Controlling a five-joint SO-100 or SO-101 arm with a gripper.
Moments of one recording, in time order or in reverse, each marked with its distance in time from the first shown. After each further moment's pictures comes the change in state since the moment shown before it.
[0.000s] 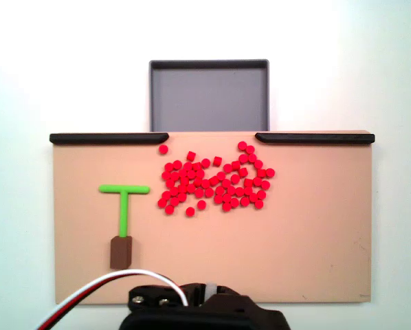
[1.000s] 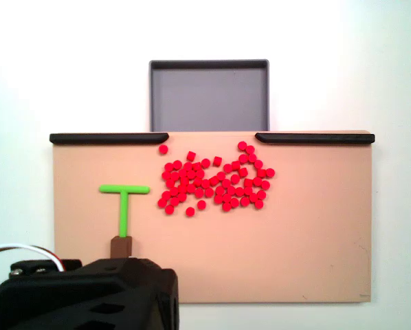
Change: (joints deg) arm -12.4 -9.0 -9.2 -0.3 5.7
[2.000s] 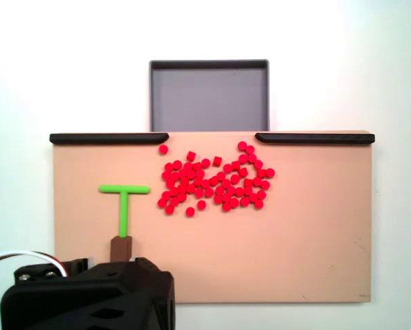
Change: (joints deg) arm -1.0 2.8 8.8 -7.9 1.2
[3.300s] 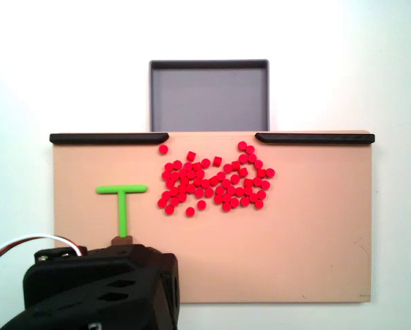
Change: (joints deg) arm 0.4 -4.6 2.4 -5.9 -1.5
